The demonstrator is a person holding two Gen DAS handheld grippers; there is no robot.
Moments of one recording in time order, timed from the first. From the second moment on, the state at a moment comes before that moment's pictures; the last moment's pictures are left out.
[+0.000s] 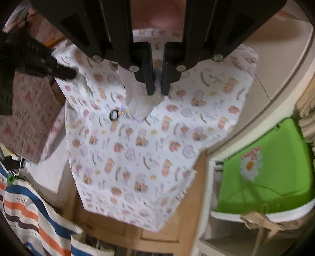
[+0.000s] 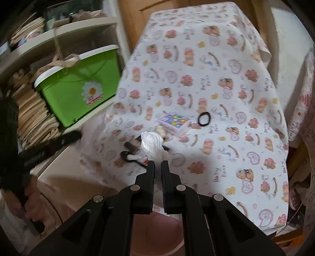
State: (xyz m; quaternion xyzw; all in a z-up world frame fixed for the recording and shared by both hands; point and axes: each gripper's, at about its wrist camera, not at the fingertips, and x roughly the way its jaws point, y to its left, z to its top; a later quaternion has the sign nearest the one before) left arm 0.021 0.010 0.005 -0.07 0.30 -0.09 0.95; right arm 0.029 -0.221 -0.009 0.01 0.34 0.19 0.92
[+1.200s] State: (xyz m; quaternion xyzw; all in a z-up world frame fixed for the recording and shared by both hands) left arm 0.044 -0.016 -0.206 -0.07 0.65 -0.04 0.75; right arm 0.034 -0.178 -0.233 -0.07 0.61 0.17 0.77
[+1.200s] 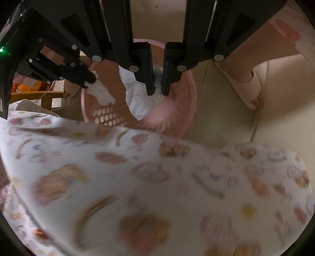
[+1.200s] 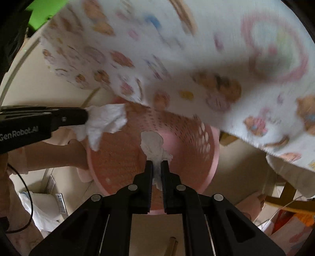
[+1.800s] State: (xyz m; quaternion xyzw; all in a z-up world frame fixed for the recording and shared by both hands) left arm 0.047 0.010 -0.124 -0.07 0.55 -0.03 0.83; right arm 0.030 -0.198 -0.125 -0.05 0.47 0.16 0.87
